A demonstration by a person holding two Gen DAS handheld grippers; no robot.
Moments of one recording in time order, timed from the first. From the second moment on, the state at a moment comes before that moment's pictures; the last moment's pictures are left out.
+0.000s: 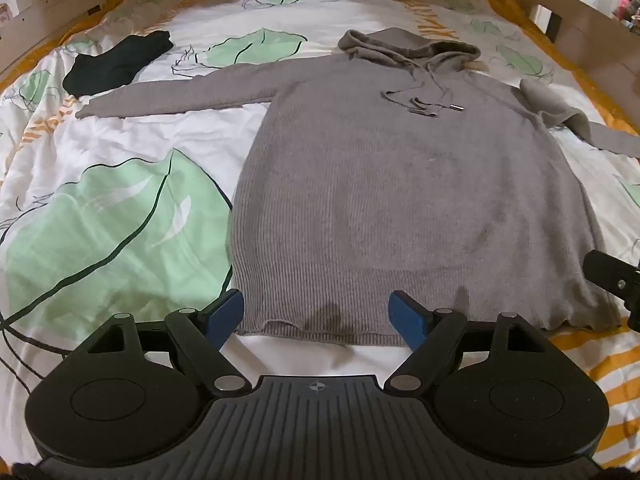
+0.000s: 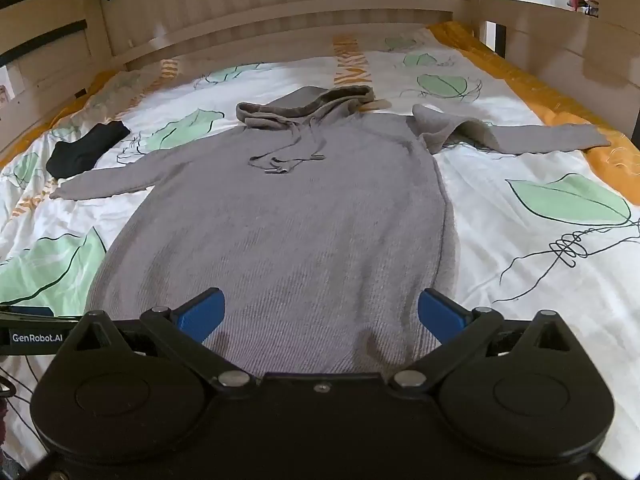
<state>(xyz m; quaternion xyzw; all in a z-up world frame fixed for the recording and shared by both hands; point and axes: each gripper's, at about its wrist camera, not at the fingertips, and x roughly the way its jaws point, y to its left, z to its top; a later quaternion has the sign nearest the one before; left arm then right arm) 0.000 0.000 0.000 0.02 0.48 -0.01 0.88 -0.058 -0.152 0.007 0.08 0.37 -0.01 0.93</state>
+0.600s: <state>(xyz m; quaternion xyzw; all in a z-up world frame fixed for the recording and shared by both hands) 0.005 0.003 -0.012 0.02 0.48 -0.01 0.88 -0.050 -0.151 -0.003 0.09 0.39 -0.01 0.92</state>
